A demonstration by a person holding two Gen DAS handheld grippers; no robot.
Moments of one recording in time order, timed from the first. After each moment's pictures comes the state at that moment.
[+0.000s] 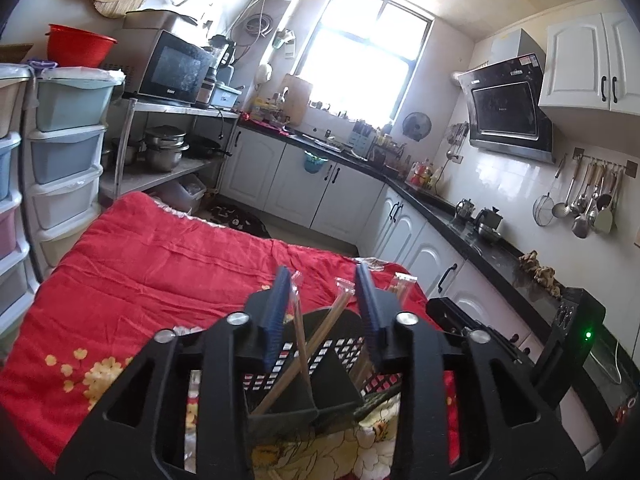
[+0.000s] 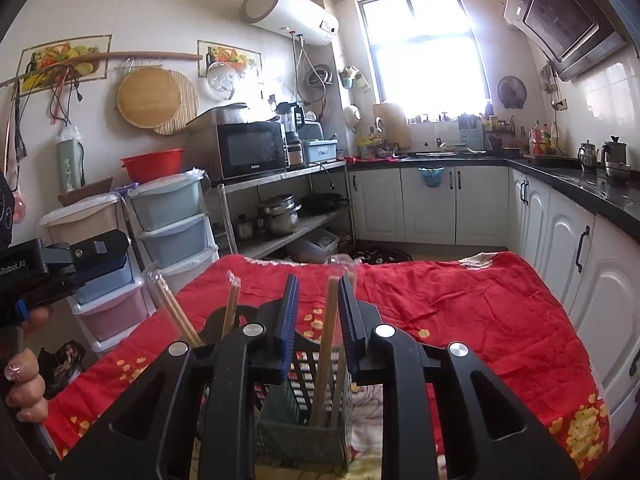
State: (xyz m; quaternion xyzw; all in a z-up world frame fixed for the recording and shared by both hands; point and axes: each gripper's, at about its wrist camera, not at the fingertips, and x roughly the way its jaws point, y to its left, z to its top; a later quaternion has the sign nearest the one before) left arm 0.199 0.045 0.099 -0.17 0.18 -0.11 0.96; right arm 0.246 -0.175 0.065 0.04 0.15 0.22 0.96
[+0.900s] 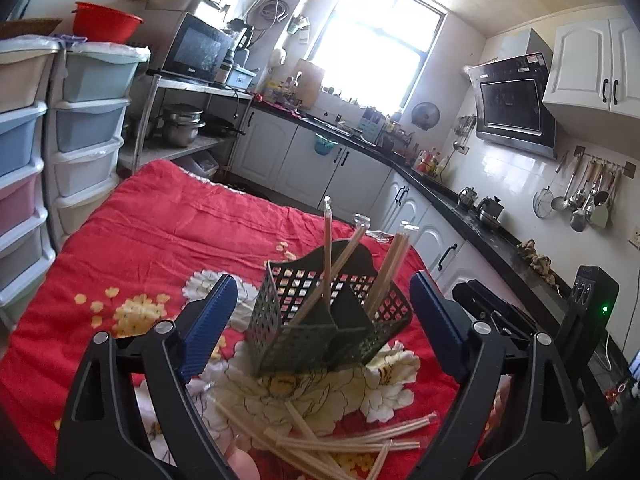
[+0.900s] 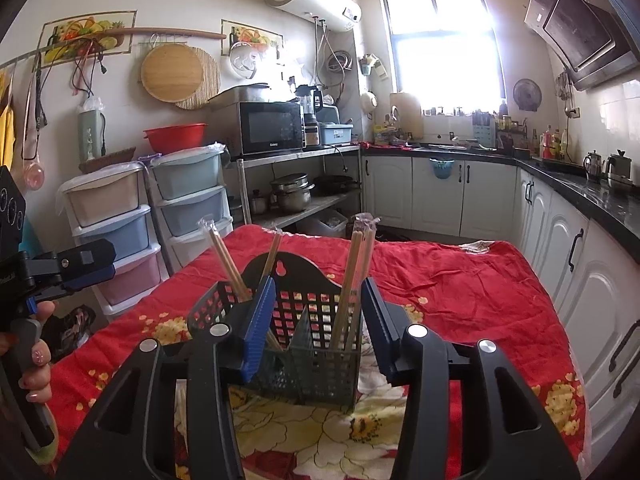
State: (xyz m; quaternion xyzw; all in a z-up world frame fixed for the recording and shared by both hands) left arm 0.137 0.072 0.072 -0.19 0.21 -0.10 0.95; right arm 0.179 -0.183 0.068 0.00 0.17 0.24 0.96
